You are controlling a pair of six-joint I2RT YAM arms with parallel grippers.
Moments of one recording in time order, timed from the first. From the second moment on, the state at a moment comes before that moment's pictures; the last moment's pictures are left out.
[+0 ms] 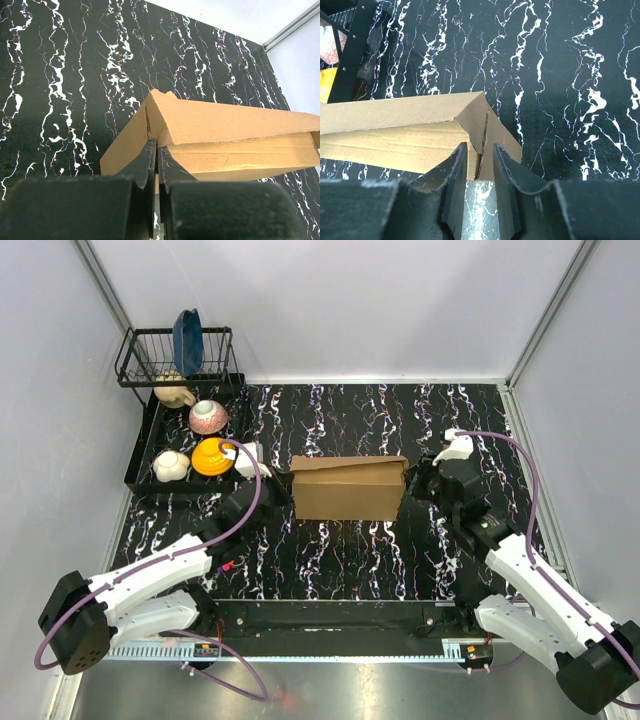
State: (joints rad) left arm -0.82 1.00 0.57 0.17 -0.51 -0.64; right arm 0.52 0.87 0.71 -0.21 0.25 0.48
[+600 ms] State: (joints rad) left arm -0.82 1.01 0.58 0.16 -0.51 -0.64; right arm 0.52 0.92 0.72 -0.19 0.25 0.47
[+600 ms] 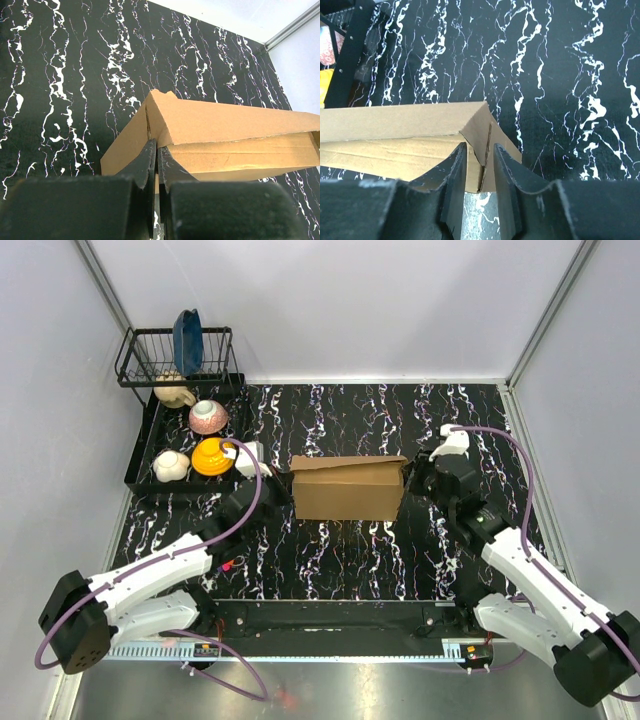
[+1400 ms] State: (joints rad) left arm -0.82 1.01 0.58 0.15 -0.51 -0.64; right arm 0.52 0.95 0.74 -0.10 0.26 0.39
